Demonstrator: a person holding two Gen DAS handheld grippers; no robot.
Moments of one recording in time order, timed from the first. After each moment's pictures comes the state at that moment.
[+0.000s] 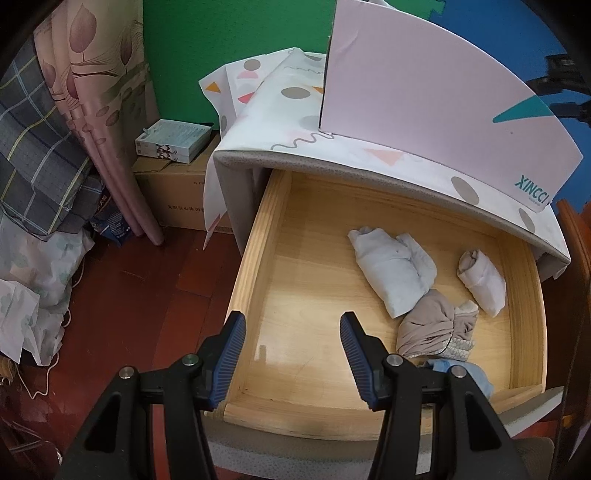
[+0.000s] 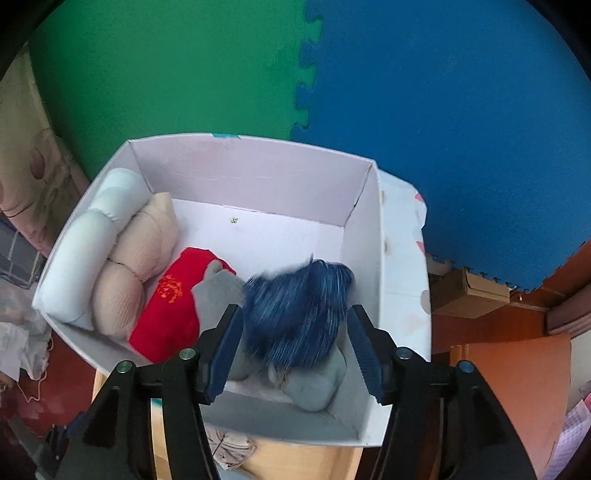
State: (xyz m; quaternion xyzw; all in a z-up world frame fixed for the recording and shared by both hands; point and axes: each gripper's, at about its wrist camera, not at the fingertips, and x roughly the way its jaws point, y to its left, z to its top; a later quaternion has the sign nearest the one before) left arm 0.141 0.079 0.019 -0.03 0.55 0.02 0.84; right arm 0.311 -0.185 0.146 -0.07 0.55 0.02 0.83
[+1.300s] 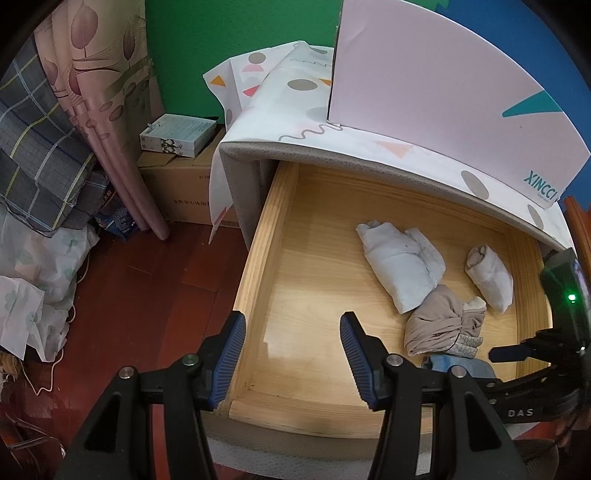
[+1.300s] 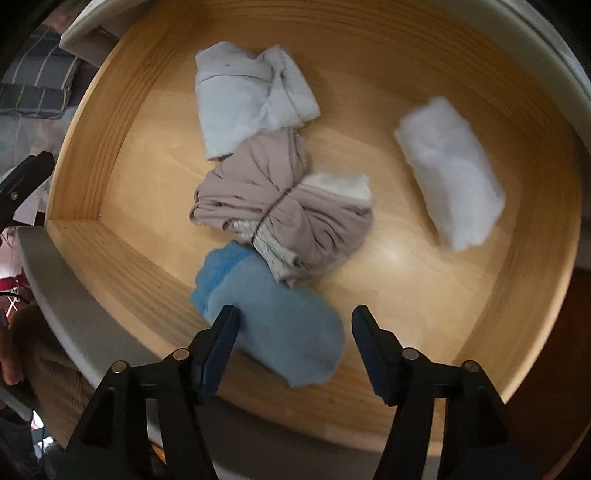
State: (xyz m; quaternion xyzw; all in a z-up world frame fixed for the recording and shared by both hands) left arm 0.143 0.083 0.015 -0.03 0.56 0.03 0.83; right arm 0.149 -0.148 -0.071 -0.08 0.77 0.17 0.61
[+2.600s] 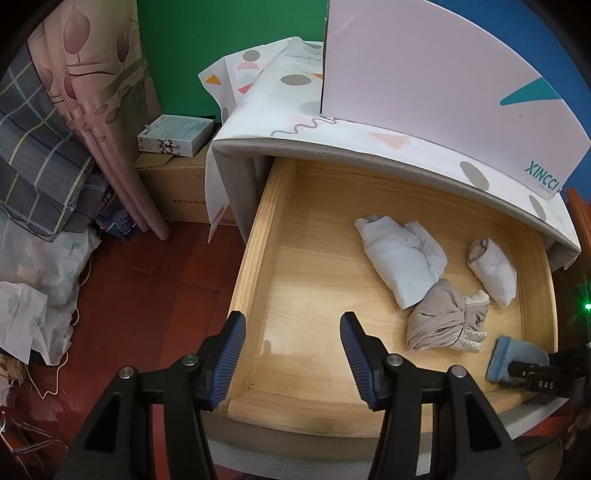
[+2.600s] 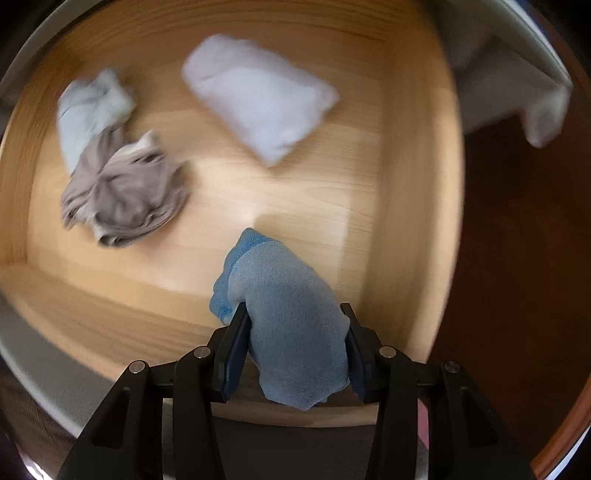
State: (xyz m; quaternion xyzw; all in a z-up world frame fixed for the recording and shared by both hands) left arm 0.145 0.078 0.012 -0.01 0.56 0.03 0.82; right arm 0.103 -0.265 -0.074 -0.03 0.77 -0.03 0.64
